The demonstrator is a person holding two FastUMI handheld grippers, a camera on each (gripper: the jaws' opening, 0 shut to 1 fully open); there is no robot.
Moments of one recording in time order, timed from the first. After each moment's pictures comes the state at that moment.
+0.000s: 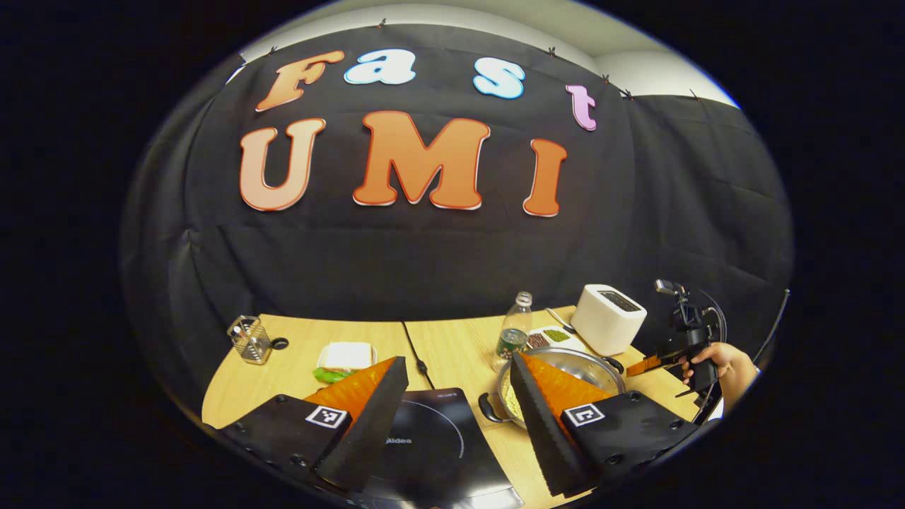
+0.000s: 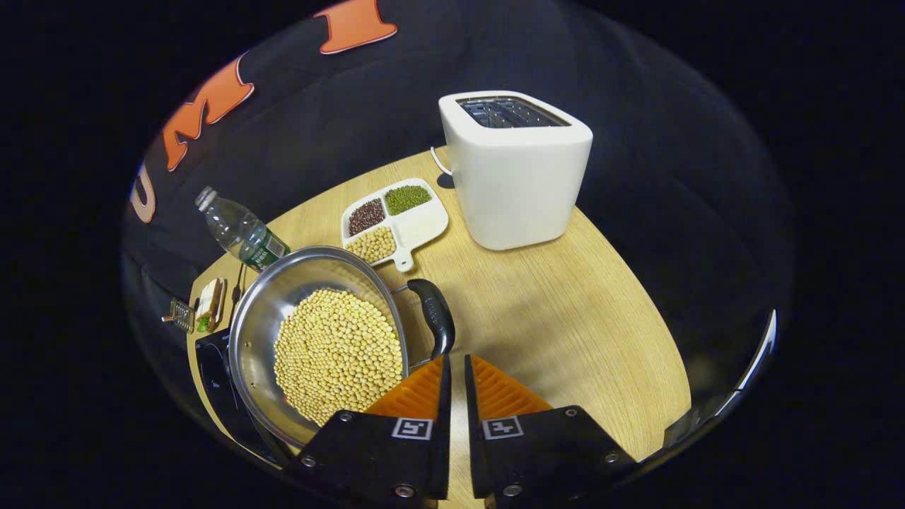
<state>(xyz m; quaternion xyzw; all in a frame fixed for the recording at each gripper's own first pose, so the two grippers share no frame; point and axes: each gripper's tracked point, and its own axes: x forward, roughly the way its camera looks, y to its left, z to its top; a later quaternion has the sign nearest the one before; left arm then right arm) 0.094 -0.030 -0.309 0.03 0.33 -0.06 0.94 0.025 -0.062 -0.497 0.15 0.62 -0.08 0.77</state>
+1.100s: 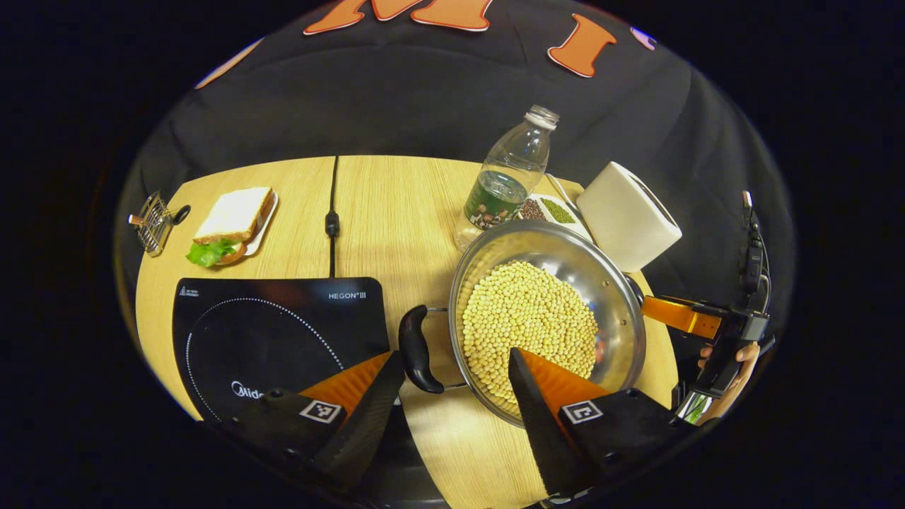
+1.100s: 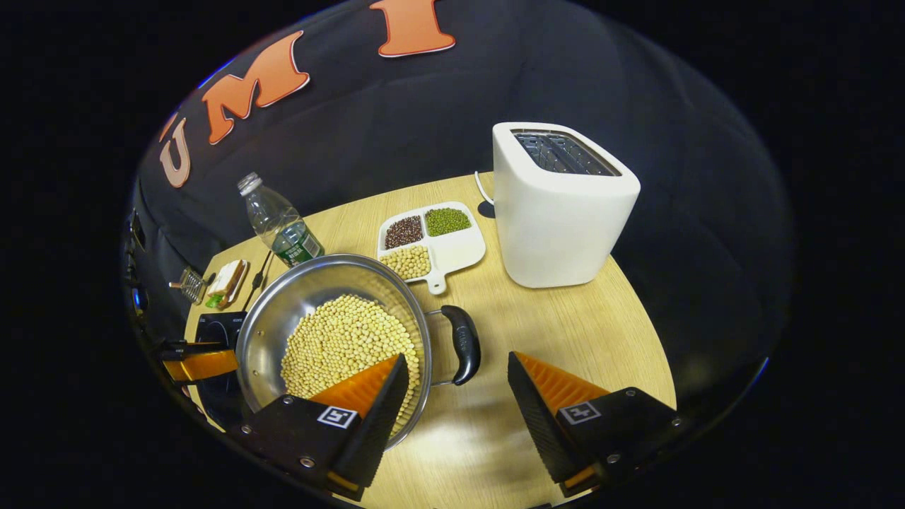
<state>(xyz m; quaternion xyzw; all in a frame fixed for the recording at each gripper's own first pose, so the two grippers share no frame) 0.087 -0.087 -0.533 -0.04 0.60 -0.06 0.80 0.051 -0.056 -0.504 0.12 0.58 -0.01 0.80</state>
